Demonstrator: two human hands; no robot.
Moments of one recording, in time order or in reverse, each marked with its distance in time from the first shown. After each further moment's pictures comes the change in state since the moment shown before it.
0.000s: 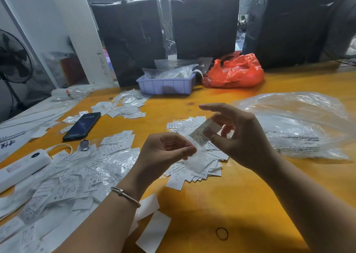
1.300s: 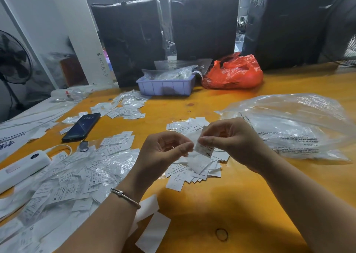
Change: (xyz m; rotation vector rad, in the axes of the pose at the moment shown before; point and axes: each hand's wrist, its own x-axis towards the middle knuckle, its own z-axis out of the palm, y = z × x) left_hand -0.001 -0.001 0.000 -0.010 0.046 0.046; right_hand 0.003 0.011 0.001 0.276 -0.213 0.231
